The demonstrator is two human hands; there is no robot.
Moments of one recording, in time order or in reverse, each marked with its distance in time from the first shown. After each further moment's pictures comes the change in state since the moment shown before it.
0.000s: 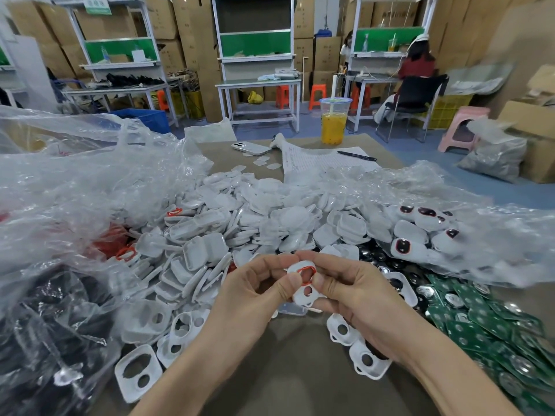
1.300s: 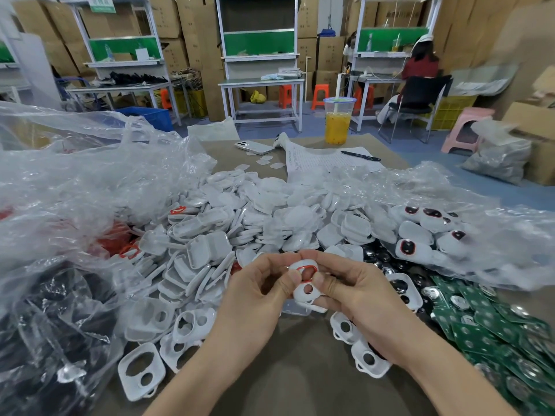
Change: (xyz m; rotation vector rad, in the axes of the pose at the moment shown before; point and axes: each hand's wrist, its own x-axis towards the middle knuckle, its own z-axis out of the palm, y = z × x) left_hand 0.002 -0.003 0.004 0.071 0.069 0.108; right_hand 0.001 0.005 0.004 -0.121 0.105 -0.024
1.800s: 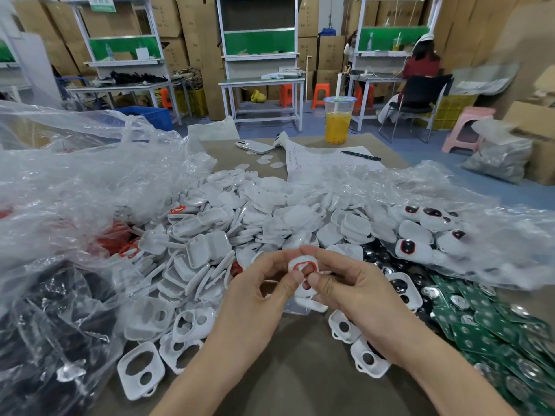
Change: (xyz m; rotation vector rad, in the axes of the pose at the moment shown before) left_hand -0.002 -0.002 -0.001 0.157 -0.006 0.073; right_hand 0.001 0.004 -0.003 -0.141 0.021 -0.028
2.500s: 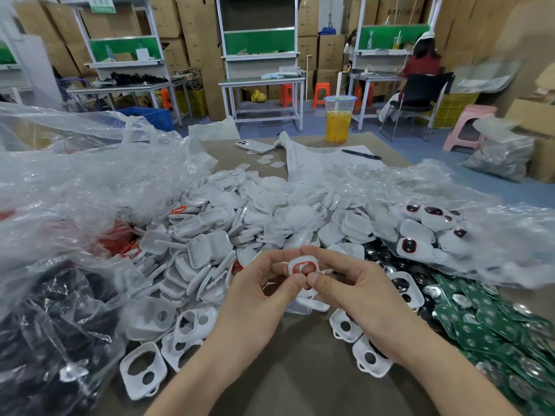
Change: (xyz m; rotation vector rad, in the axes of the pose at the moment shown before) left_hand 0.001 0.004 0.000 -0.077 0.000 -0.056; right_hand -0.001 -0.001 -0.001 -0.026 0.010 -0.005
